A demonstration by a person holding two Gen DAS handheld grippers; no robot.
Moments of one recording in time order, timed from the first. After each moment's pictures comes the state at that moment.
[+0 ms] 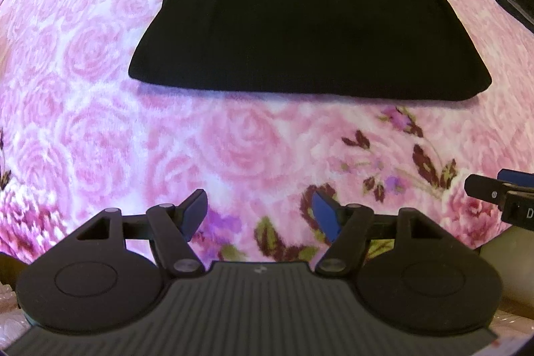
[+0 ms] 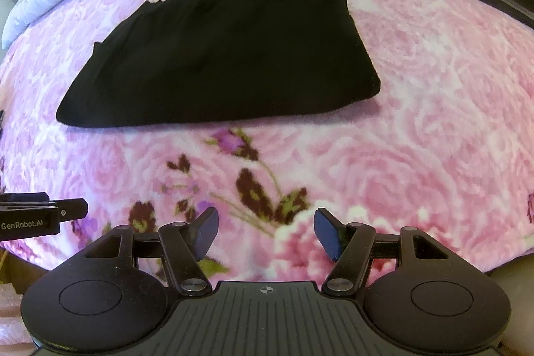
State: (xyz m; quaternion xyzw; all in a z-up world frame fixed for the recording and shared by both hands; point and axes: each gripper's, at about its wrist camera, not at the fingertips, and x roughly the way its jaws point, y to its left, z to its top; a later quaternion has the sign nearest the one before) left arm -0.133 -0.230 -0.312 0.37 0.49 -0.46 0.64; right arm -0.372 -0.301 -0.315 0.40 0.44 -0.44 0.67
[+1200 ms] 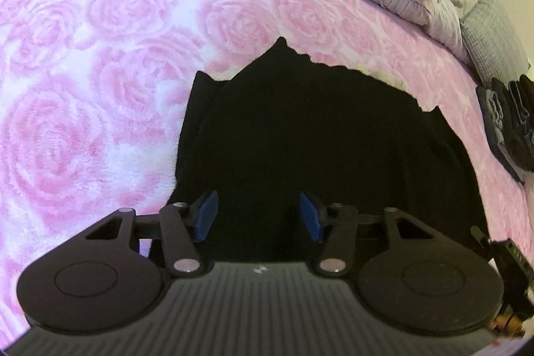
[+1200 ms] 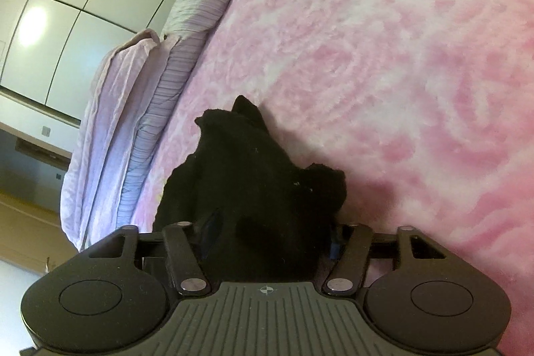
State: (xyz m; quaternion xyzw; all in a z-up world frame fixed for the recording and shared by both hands) left arm 0.044 -0.332 -0.371 0.17 0.52 -0.53 0.65; right arm -0.456 -0.399 -0.437 0.59 -0.04 -0.52 0.62
